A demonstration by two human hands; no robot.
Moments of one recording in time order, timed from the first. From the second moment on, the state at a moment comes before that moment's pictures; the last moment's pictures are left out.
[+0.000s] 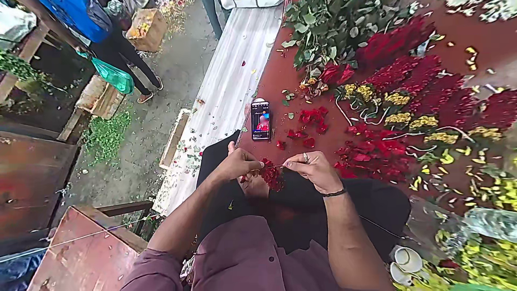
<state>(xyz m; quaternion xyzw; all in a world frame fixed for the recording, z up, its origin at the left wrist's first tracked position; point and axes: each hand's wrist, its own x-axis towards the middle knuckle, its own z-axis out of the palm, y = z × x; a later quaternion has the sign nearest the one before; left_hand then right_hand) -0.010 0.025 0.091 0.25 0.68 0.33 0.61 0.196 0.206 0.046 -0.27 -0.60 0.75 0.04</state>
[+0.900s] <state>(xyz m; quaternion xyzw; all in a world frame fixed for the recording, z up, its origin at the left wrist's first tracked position) 0.013 0.015 0.077 0.37 0.78 0.23 0.46 0.187 0.305 -0.090 -0.57 -0.75 0.31 -0.13</state>
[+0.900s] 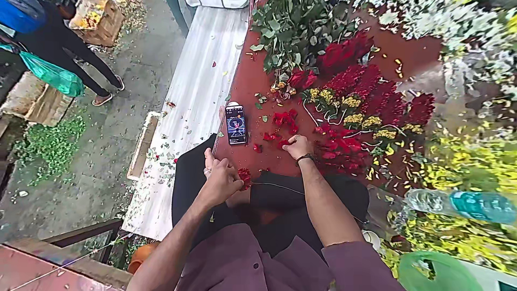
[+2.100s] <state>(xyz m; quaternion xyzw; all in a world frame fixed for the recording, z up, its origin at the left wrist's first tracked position) 0.028 0.006 0.086 0.30 0.79 0.25 0.46 0.203 0.231 0.030 -0.38 -0.59 0.68 0.21</state>
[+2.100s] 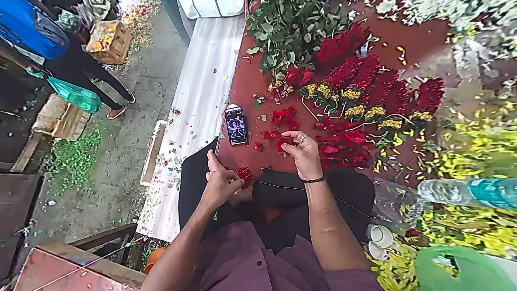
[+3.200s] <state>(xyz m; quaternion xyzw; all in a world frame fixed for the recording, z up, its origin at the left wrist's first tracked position) 0.021 0.004 0.087 0.30 0.80 0.25 0.46 0.196 0.225 0.024 -0.33 -0.67 0.63 0.22</state>
